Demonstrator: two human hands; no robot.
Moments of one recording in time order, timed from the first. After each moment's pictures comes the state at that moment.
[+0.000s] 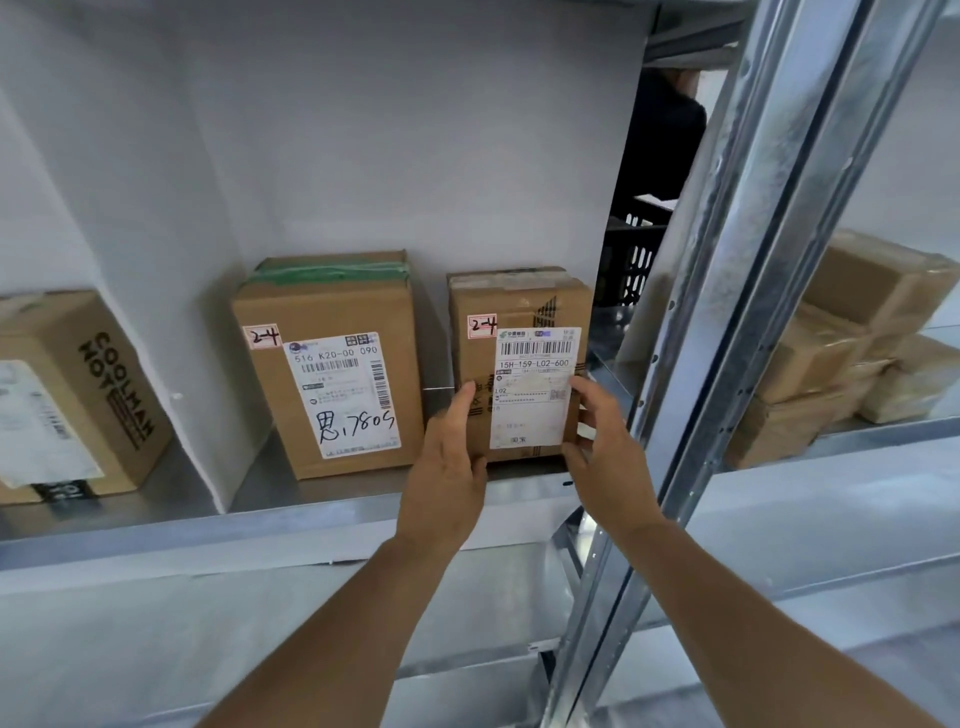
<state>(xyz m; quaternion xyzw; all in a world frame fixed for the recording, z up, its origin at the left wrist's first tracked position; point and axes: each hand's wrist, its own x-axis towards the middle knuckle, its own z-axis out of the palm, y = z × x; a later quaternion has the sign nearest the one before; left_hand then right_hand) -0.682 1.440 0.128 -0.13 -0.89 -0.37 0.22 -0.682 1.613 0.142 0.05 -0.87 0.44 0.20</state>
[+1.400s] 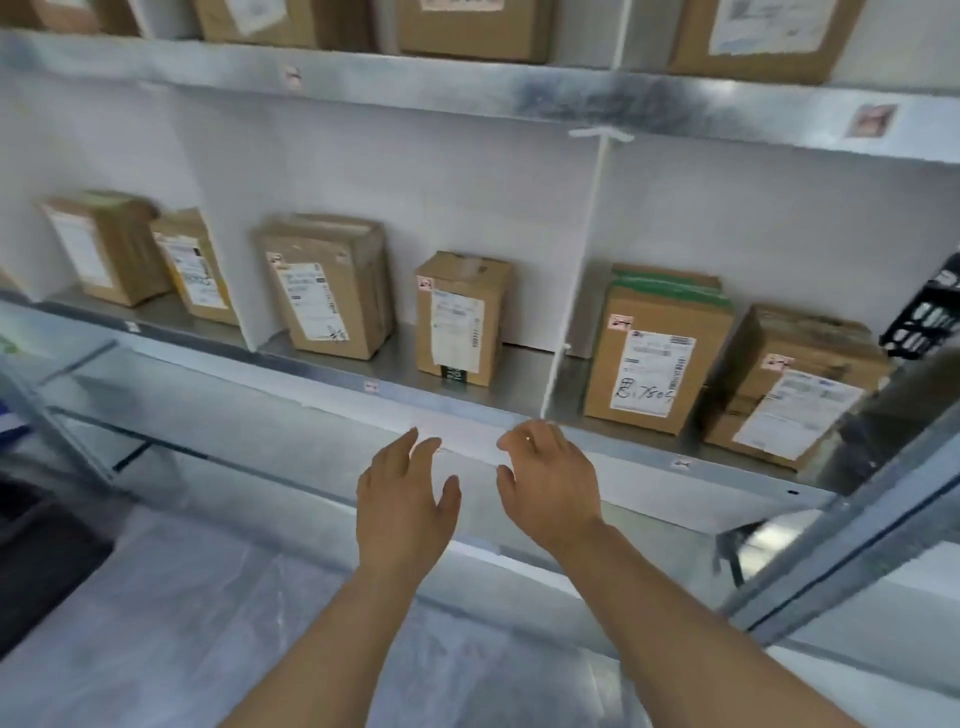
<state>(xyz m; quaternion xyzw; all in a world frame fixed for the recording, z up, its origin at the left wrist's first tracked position) -0.449 1.204 0.190 0.18 -0.94 -0.19 0.23 -0.524 1.340 0.218 0.33 -0.92 0.13 0.15</state>
